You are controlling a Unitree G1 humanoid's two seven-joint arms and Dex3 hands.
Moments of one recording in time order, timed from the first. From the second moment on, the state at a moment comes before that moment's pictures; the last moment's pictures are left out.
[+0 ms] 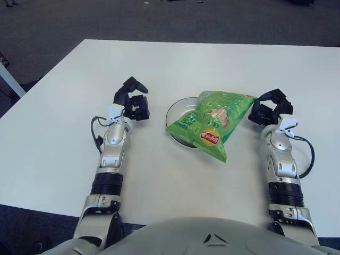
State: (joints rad) left arm -0.19 0.05 0.07 0.20 -0.03 -0.26 0.01; right arm -0.13 -0.11 -0.16 0.06 0.04 0.00 -0.37
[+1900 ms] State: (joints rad) left arm -0.20 0.05 0.05 0.21 -0.03 -0.26 0.05; right arm -0.19 -0.11 -0.18 0.18 -0.02 -0.19 -0.37
